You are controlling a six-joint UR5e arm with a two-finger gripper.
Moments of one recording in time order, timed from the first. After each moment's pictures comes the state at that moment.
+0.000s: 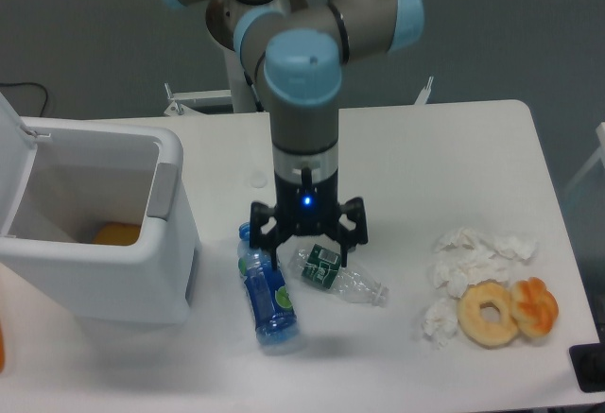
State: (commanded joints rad) arm 2.37 -1.94 -1.58 -0.86 1.46 0.23
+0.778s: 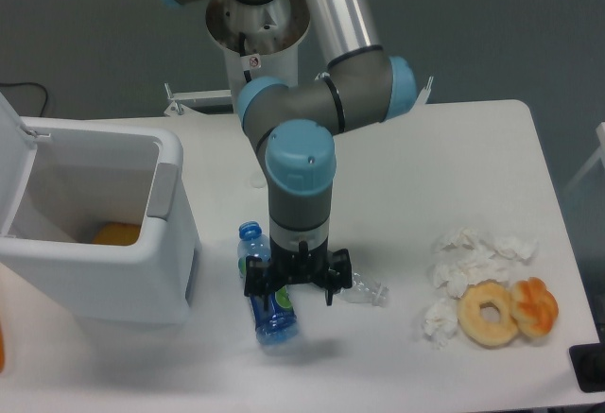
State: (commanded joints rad) arm 2.35 -2.08 -1.53 -0.86 1.46 0.24
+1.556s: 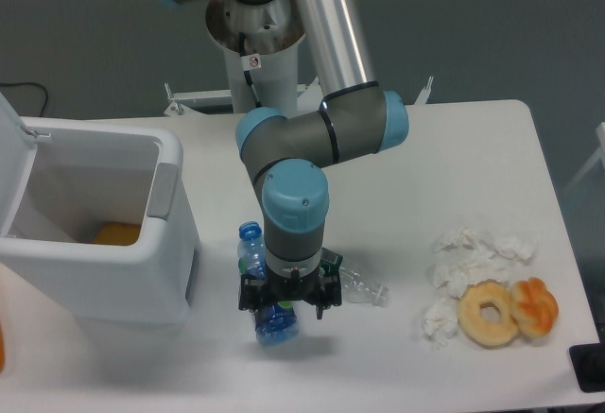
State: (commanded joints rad) arm 2.32 -2.13 -1.54 -0.86 1.47 0.28
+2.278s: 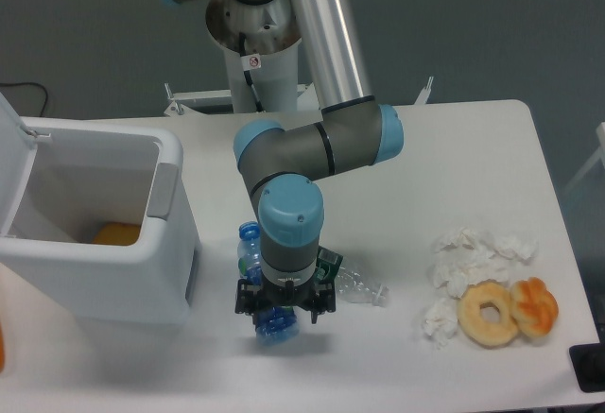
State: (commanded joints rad) arm 2.32 -2.16 -1.54 -0.85 1.47 0.28
